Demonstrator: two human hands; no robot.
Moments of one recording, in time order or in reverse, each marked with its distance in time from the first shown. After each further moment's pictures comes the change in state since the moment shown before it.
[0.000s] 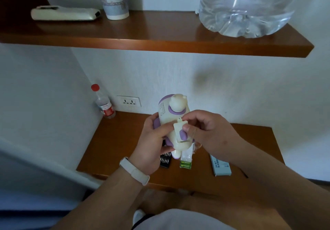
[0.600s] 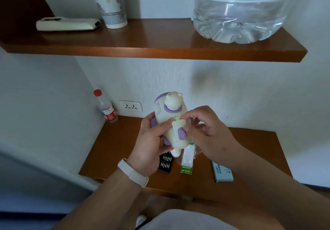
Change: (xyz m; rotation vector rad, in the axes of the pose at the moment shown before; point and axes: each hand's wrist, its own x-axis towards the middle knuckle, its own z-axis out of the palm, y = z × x) left_hand -0.002 0.013 0.014 -0.062 0.048 0.054; right_hand 0.004 0.018 -0.004 -0.009 0.114 -0.125
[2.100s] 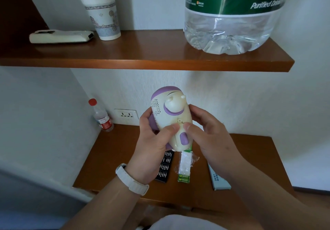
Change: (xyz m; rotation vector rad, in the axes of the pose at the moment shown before) left_hand -0.002 0.011 0.024 0.122 -0.062 0.228; right_hand 0.000 -0.023 -0.005 0.394 0.159 0.199
